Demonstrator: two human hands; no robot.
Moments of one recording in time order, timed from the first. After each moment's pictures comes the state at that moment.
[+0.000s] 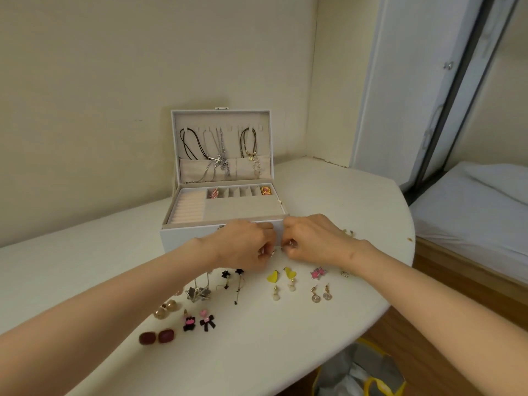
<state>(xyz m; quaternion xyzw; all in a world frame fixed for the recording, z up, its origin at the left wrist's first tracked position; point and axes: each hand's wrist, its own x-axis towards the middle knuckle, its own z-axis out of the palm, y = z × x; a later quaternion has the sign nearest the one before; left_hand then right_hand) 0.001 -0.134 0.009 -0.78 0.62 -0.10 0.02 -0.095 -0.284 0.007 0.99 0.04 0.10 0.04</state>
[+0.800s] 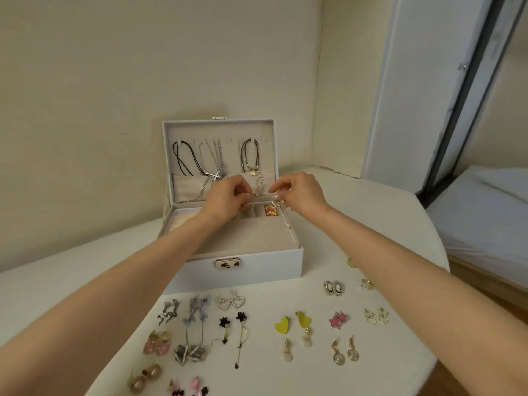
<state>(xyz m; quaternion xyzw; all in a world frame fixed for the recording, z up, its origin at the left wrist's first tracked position) 0.128 -0.184 0.034 -0.80 0.39 -0.03 -0.46 0.036 -0.332 0.040 0.90 -0.14 0.27 -0.32</state>
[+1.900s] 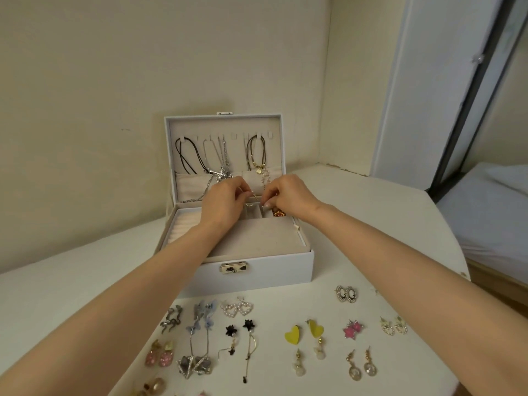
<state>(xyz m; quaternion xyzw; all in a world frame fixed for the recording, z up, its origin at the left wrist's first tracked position) 0.135 -0.182 0.021 -0.85 0.35 -0.20 -0.34 0.068 -0.325 0.033 0.94 -0.05 0.20 -0.26</state>
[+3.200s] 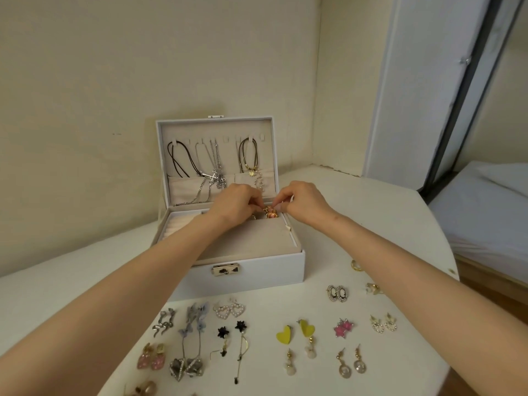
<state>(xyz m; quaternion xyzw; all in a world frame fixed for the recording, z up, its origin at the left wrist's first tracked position) 0.128 -0.204 0.035 -0.87 0.46 -0.10 -0.18 0.032 -0.338 0.031 0.93 -0.12 0.22 -0.27</state>
